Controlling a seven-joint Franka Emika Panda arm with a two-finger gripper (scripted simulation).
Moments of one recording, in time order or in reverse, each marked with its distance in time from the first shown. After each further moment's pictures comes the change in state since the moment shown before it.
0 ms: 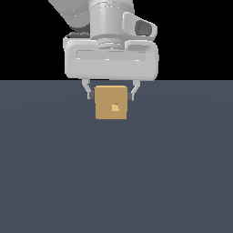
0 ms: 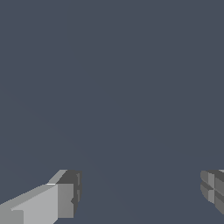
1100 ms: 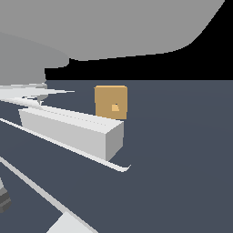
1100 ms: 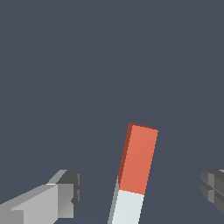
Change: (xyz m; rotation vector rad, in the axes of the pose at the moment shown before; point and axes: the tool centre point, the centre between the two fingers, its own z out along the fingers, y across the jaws) arm -0.230 -0.048 0.070 -0.015 0.017 0.495
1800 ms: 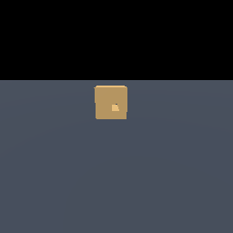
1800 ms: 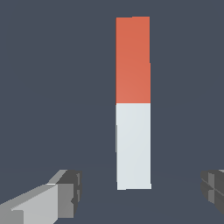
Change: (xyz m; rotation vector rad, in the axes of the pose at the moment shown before) arm -0.101 -0.008 0.031 -0.005 0.012 0.215
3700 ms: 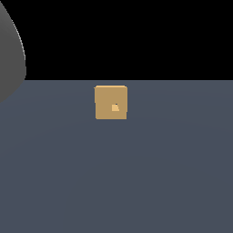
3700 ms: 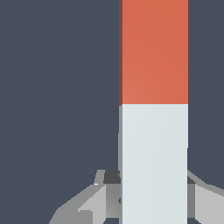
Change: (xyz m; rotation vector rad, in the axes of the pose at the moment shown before) arm 0.014 -0.002 0.049 0.001 0.000 -0.024
